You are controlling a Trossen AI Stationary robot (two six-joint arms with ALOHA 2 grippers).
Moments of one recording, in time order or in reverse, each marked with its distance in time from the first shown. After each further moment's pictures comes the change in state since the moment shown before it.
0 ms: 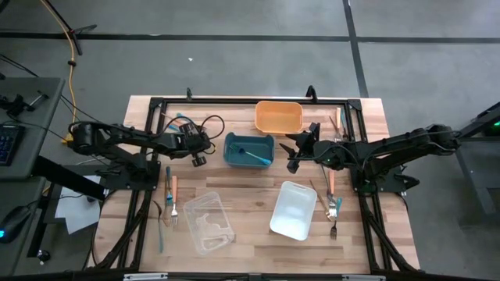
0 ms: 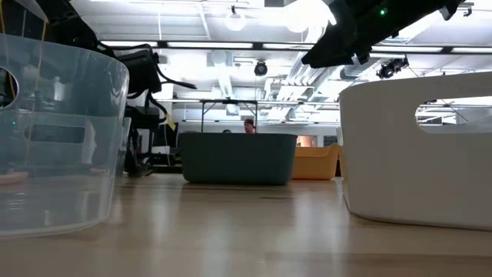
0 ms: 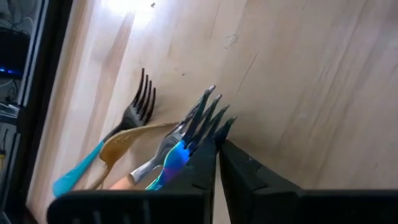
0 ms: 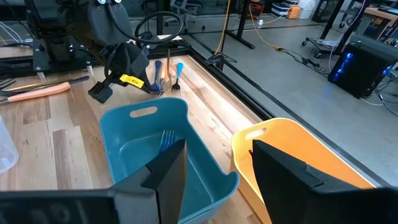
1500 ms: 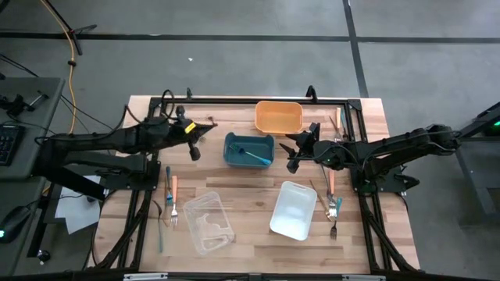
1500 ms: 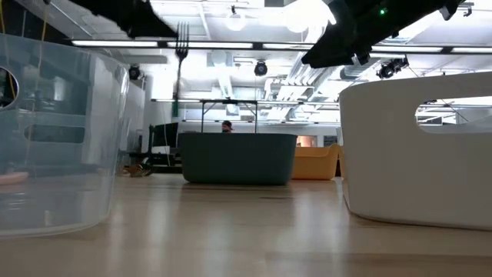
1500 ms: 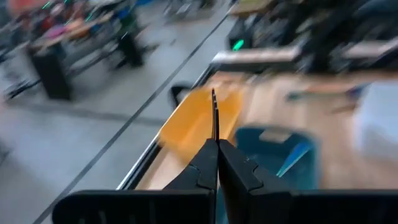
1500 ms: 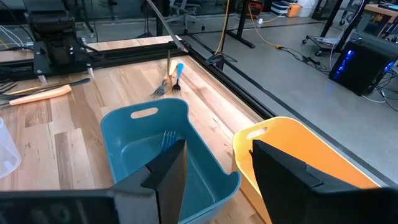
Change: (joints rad) left arm -0.184 -0.602 0.200 0.127 0.211 0.052; right arm 0.000 0.000 0.000 0.001 0.000 0.018
